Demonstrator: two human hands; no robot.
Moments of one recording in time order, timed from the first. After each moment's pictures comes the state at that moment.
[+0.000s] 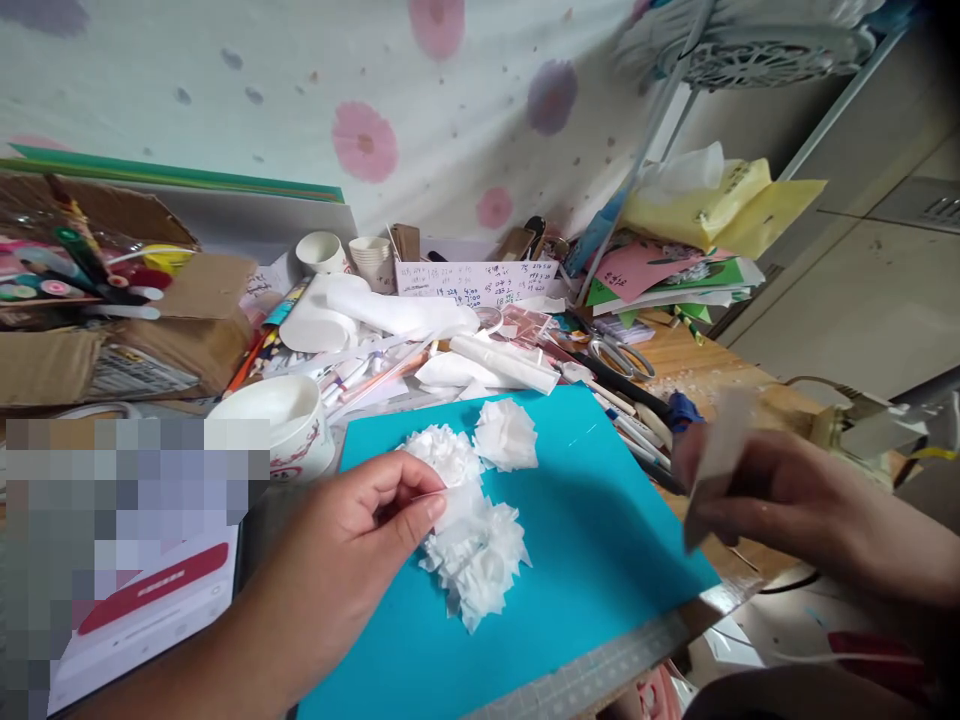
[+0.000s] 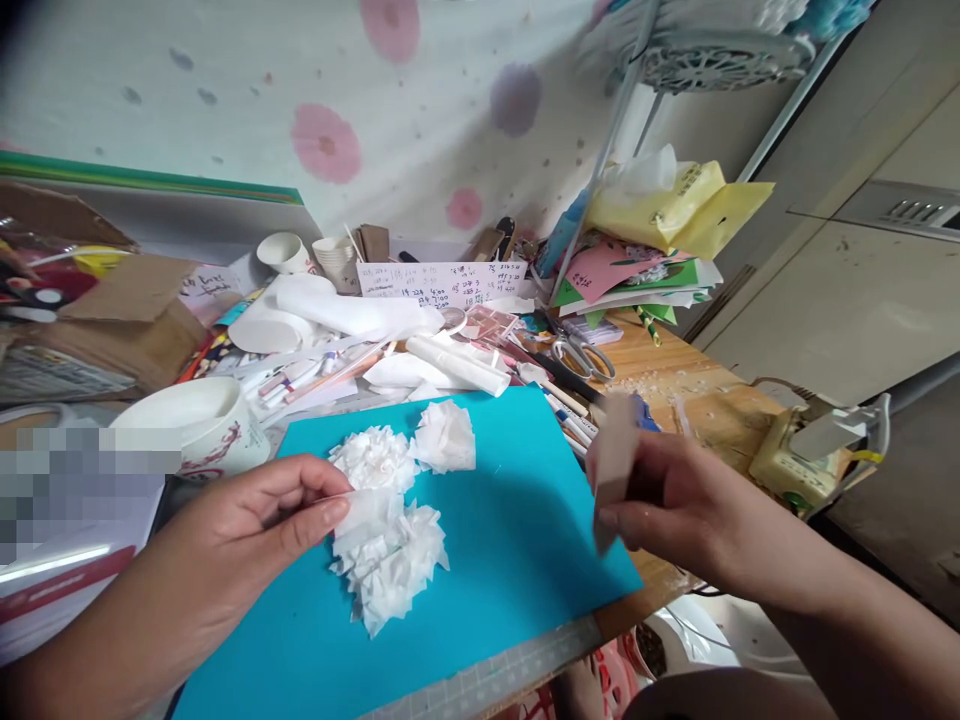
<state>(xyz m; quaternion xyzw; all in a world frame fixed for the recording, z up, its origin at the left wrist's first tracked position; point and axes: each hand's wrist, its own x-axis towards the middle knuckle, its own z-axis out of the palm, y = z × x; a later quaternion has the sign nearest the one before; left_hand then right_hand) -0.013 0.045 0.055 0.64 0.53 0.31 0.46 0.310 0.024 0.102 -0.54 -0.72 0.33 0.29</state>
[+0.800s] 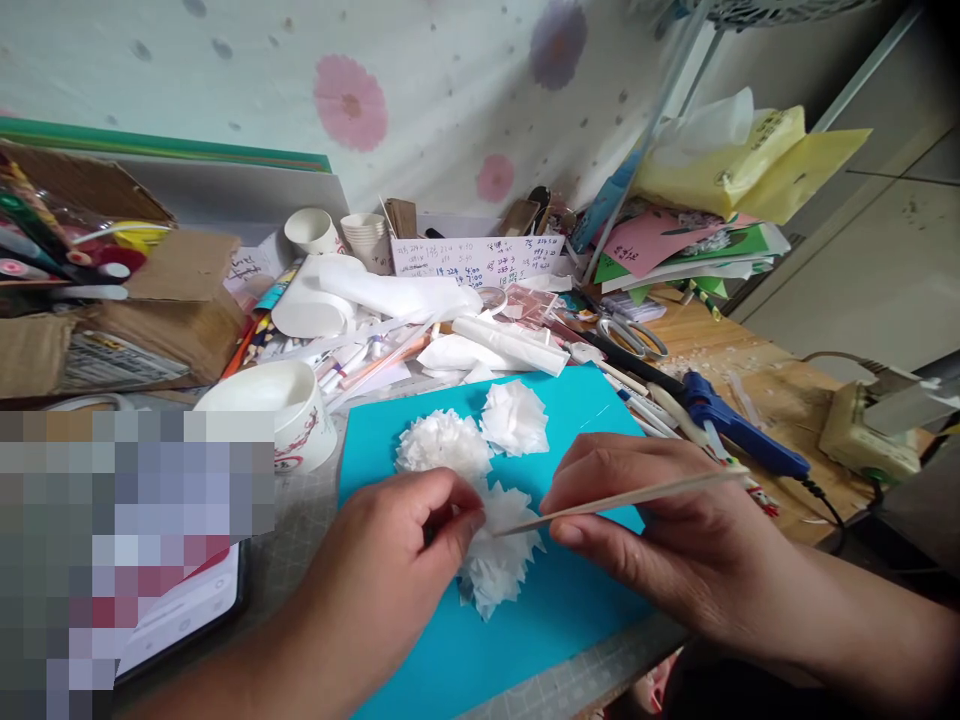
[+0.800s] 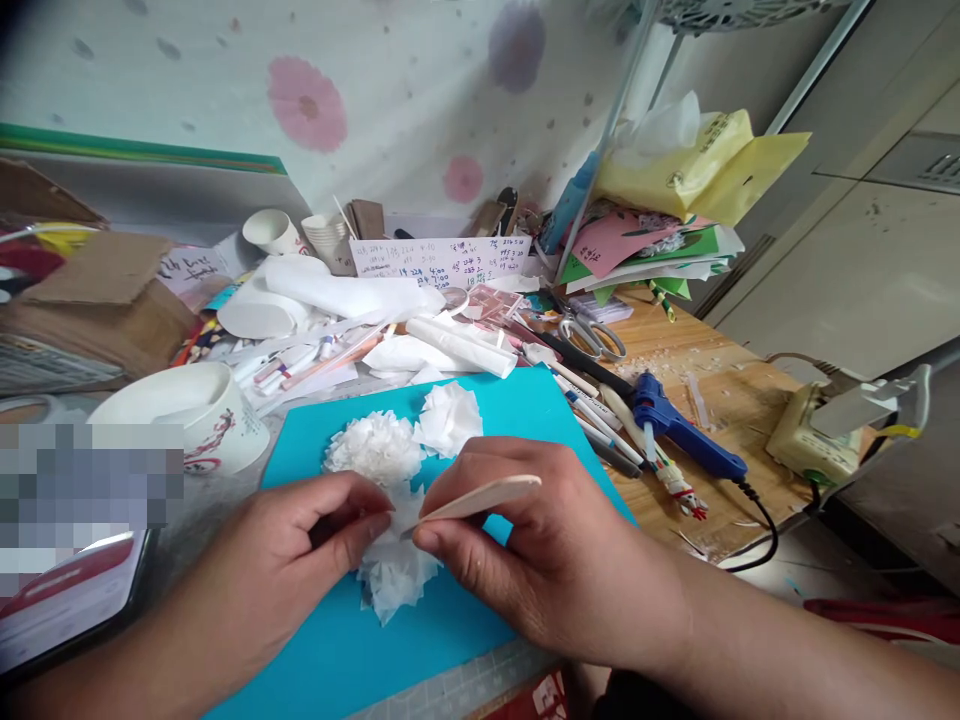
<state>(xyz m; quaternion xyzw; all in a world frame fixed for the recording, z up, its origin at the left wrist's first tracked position) 0.002 0.040 0.047 0.72 0.54 0.20 0.38 0.214 0.028 0.096 -0.34 -0.83 0.30 0.33</state>
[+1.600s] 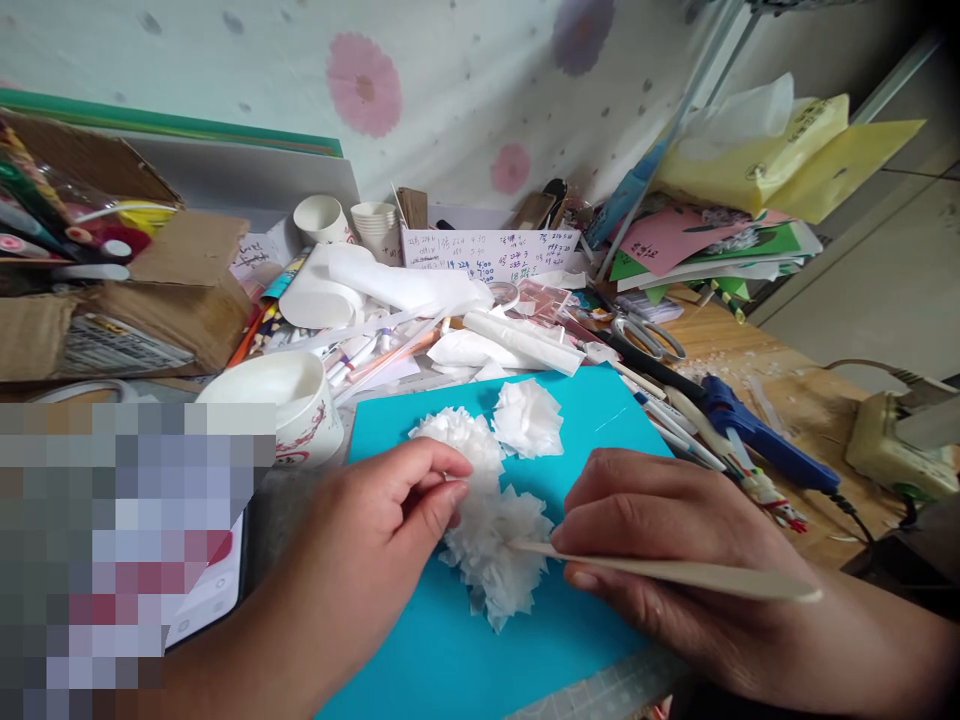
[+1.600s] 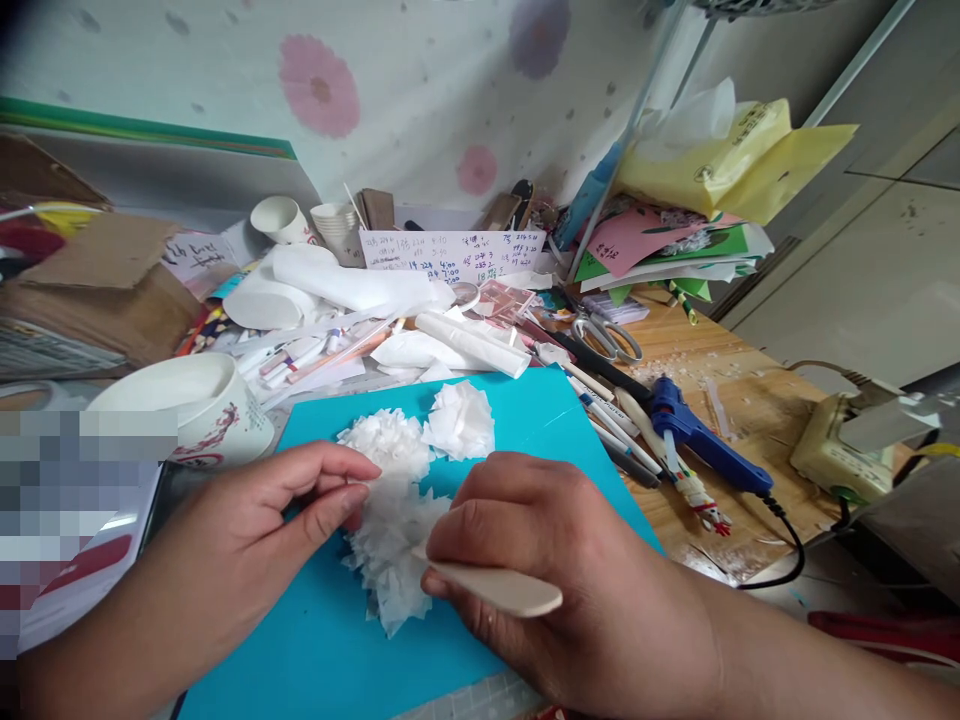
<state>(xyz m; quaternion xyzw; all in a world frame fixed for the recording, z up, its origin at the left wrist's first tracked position) -0.012 0.049 0.052 0.71 0.54 0.30 0.34 0.215 0.028 0.091 -0.31 -0.88 0.26 0.26</state>
